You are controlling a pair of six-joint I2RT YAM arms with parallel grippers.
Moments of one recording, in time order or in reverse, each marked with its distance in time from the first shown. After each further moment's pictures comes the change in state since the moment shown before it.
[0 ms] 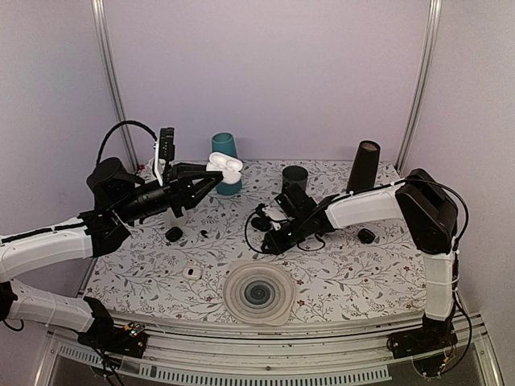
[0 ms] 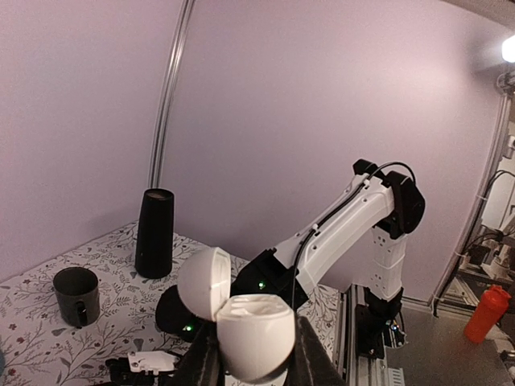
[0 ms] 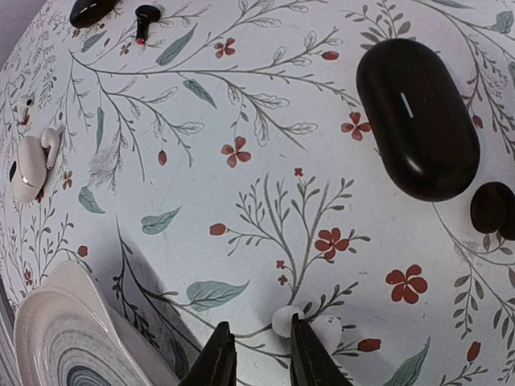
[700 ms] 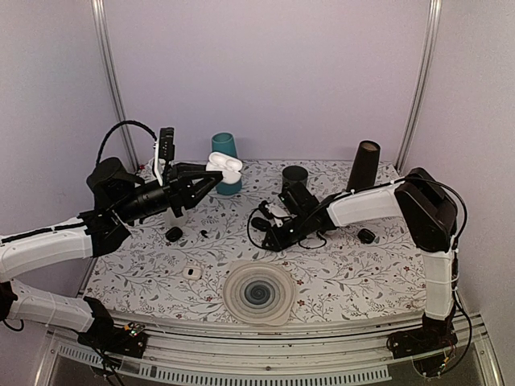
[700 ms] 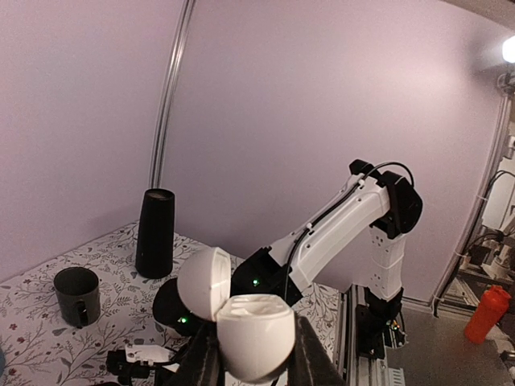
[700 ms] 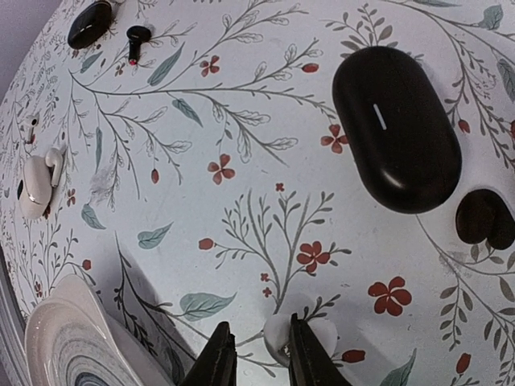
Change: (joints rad) left arm 0.002 0.000 0.000 0.000 0.000 0.000; right arm -0.033 0.014 0.000 0.023 -0.026 0.034
